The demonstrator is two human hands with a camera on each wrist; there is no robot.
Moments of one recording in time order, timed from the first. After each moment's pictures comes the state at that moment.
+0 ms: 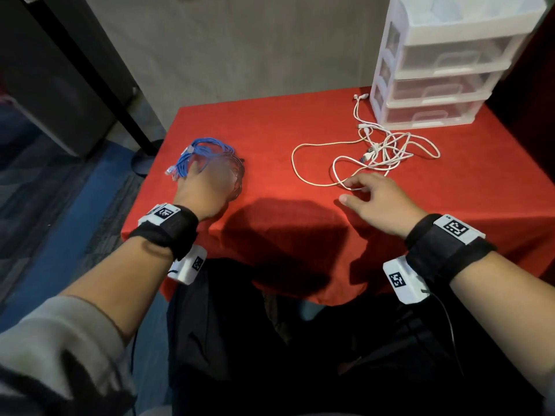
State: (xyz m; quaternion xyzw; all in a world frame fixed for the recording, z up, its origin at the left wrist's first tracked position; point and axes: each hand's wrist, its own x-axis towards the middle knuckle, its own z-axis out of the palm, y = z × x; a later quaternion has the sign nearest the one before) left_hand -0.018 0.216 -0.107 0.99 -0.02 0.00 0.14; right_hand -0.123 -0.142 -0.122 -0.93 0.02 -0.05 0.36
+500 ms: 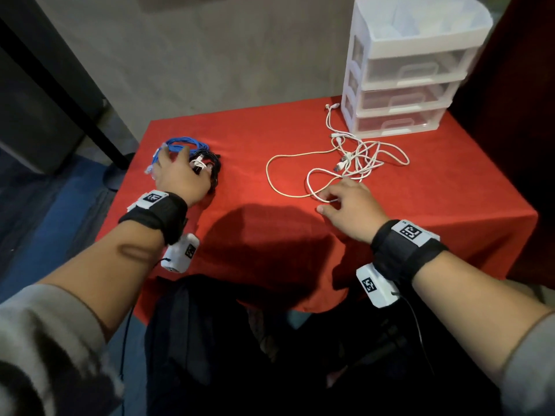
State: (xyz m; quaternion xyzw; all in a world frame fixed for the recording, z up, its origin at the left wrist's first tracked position) left_hand 0.034 0.181 -0.091 0.98 0.02 0.07 0.19; right_hand -0.111 -0.144 -0.129 -0.95 0.03 -0.05 0.30
